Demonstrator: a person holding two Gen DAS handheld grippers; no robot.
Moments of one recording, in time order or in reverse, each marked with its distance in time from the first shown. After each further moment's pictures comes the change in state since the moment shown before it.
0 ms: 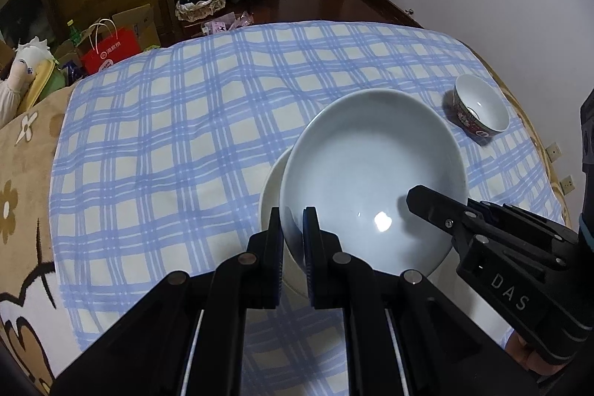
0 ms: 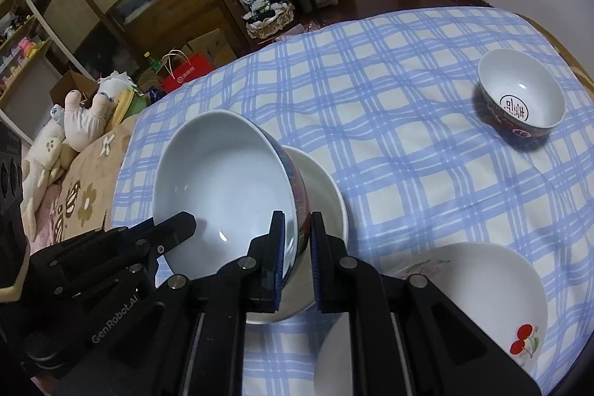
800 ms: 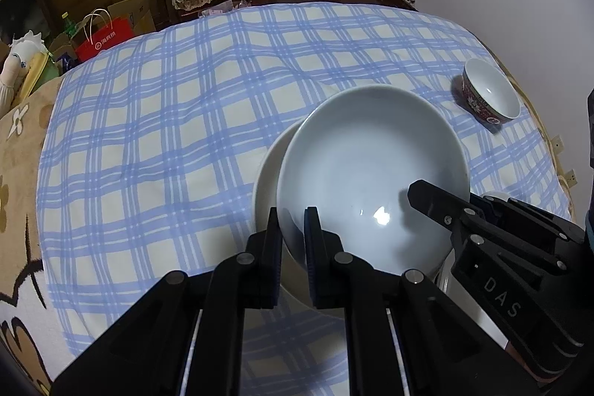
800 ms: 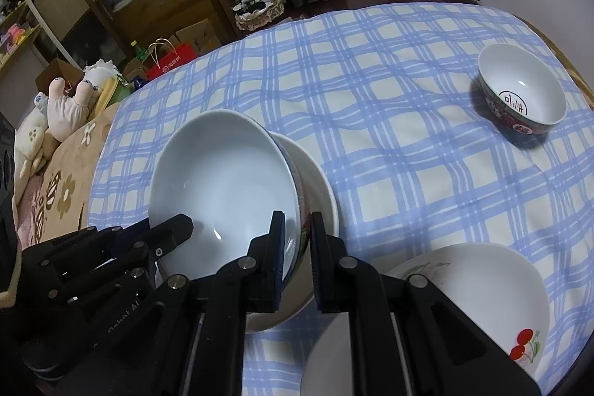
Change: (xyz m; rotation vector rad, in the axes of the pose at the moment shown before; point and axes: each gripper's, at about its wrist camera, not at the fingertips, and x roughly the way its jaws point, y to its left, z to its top) left arm 0.024 0.002 -0.005 0.007 0.042 0.001; right arm 0.017 0.002 -0.007 -0.026 0.017 -0.068
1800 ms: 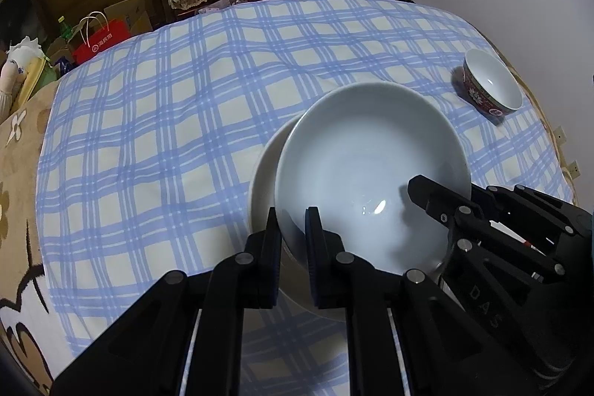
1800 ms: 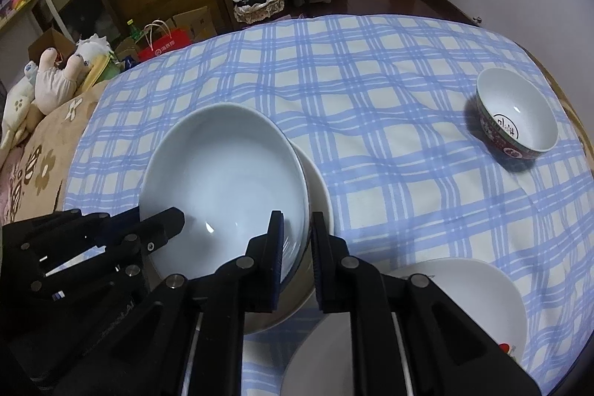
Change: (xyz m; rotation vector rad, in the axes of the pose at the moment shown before) left arm 0.005 -0.003 0.000 0.025 0.016 0.011; right arm 0.005 0.010 -0.002 -0.115 0.006 -0.091
